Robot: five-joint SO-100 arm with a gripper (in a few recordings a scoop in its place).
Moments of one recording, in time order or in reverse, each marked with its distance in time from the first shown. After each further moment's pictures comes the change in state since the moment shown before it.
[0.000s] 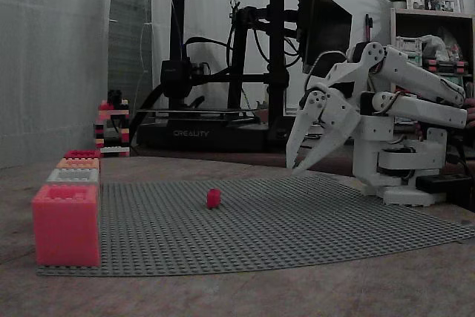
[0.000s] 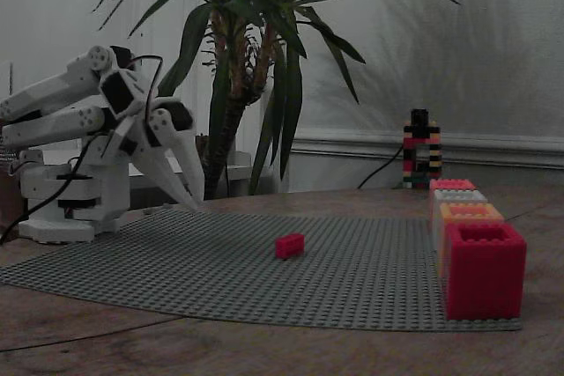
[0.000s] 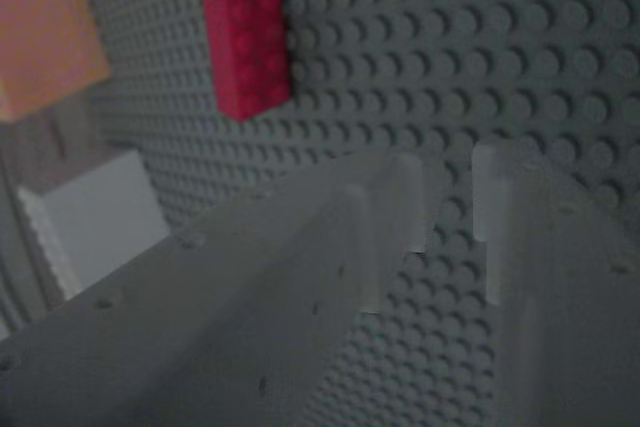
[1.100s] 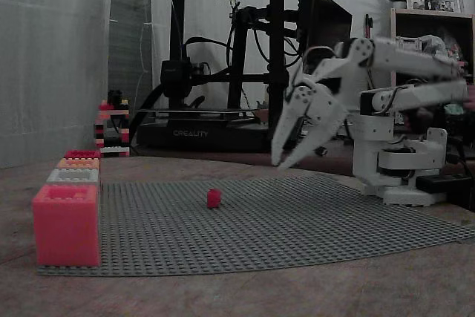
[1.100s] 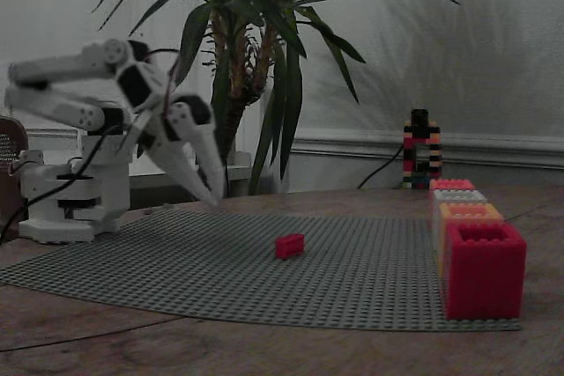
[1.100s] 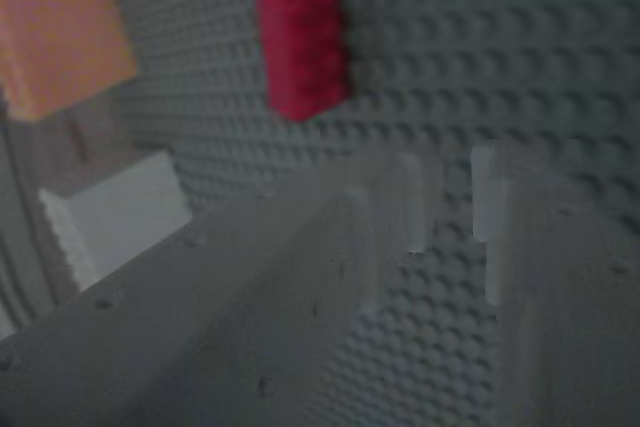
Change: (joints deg) arm 0.3 -27.6 -8.4 -18.4 -0.6
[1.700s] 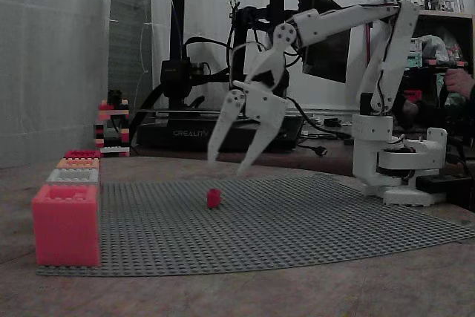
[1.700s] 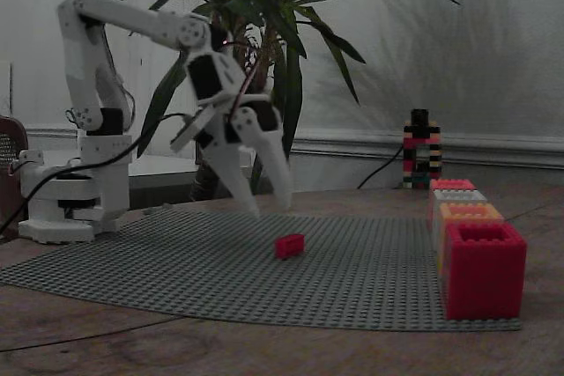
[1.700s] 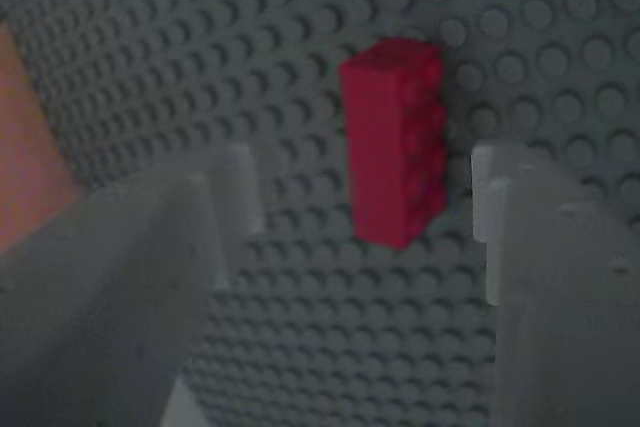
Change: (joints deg) arm 2.3 -51.8 -33.8 -3.6 2.4
